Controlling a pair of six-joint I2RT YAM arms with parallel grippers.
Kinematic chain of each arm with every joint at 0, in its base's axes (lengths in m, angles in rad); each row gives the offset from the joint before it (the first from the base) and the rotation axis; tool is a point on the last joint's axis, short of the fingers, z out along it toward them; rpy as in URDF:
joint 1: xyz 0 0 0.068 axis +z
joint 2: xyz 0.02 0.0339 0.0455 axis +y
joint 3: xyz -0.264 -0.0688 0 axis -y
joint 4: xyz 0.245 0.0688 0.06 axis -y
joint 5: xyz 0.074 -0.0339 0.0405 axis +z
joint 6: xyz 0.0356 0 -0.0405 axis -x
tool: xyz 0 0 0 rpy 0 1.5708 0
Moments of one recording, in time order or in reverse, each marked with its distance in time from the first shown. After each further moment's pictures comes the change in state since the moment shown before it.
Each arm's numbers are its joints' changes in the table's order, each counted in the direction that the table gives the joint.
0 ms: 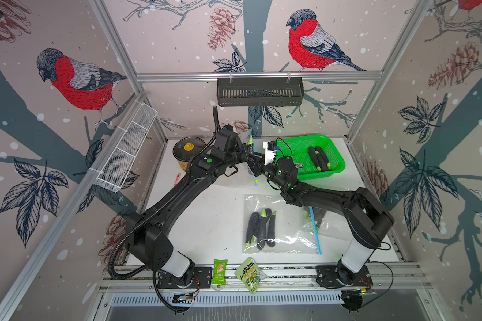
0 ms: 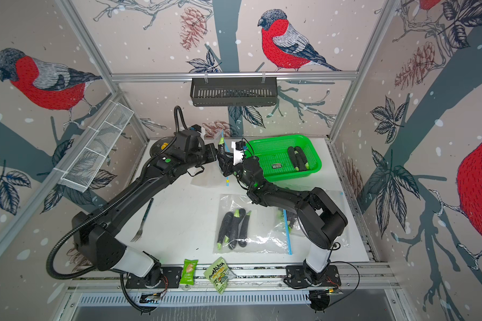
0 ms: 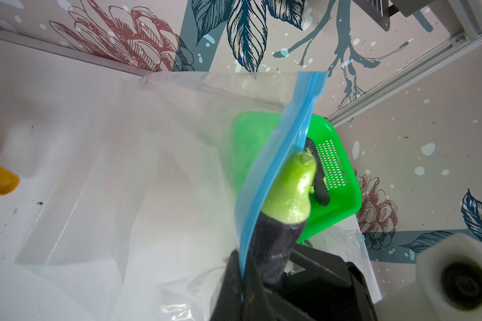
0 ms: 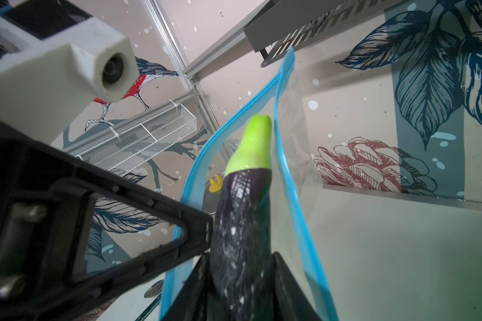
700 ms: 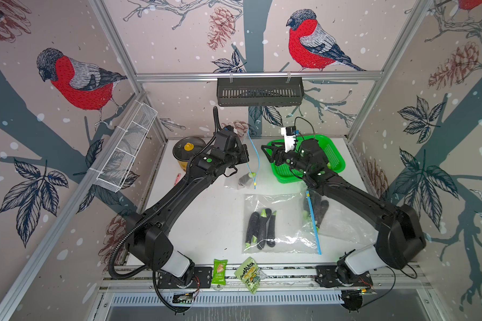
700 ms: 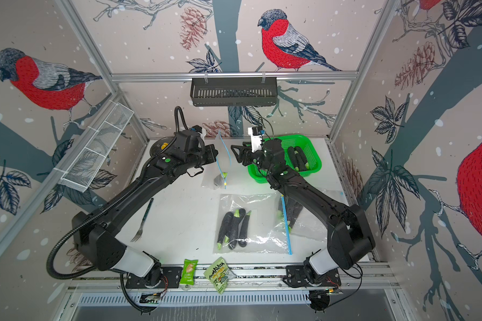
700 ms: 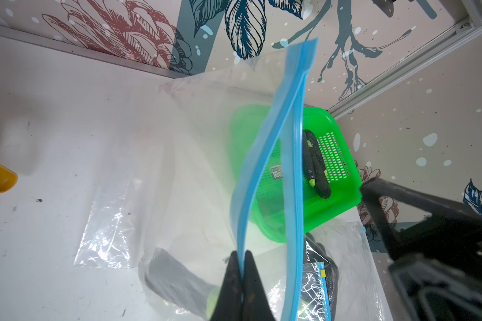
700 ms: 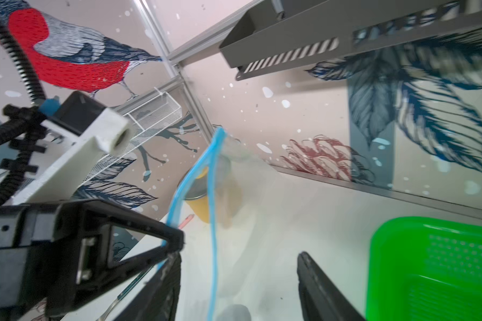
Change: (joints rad) left arm 0.006 0.000 0.007 -0.025 -0.010 -0.026; right arm -0.233 -0.265 0.097 -0.525 0.199 0.065
